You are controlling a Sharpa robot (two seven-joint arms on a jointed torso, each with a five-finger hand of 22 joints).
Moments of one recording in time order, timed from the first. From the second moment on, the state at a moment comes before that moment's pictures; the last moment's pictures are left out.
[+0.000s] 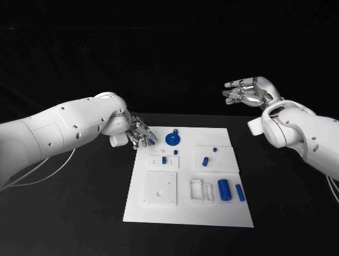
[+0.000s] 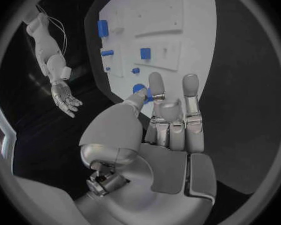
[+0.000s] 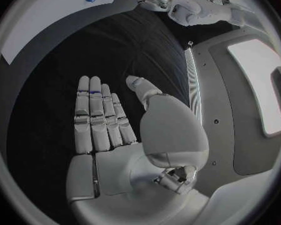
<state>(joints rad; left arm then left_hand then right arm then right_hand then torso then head) 1.50 -0.51 -0.16 1.01 -0.69 0.29 -0.54 1.16 0.08 0.25 -0.03 0.29 1.04 0.03 0.30 0.88 1.47 -0.06 0.48 0.26 1.38 -0.12 1.23 0.68 0.02 1.28 -0.14 0.39 1.31 1.17 -0.72 0.33 1.19 -0.83 -0.38 0.17 1.26 -0.13 0.28 -0.07 0.51 0.94 0.16 0.06 0.06 1.17 0.11 0.06 0.06 1.28 0.08 0.07 0.08 0.10 1.19 0.08 0.08 0.07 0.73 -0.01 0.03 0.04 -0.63</state>
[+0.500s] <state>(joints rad) 1.50 -0.58 -0.20 1.22 -0.82 0.15 -0.56 1.16 0.06 0.26 -0.03 0.32 1.05 0.04 0.29 0.87 1.47 -0.06 0.52 0.25 1.41 -0.13 1.23 0.71 0.02 1.29 -0.14 0.41 1.31 1.15 -0.73 0.33 1.20 -0.83 -0.37 0.17 1.26 -0.13 0.27 -0.07 0.52 0.94 0.16 0.06 0.06 1.17 0.11 0.06 0.06 1.28 0.08 0.07 0.08 0.10 1.19 0.08 0.08 0.07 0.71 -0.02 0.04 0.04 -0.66</state>
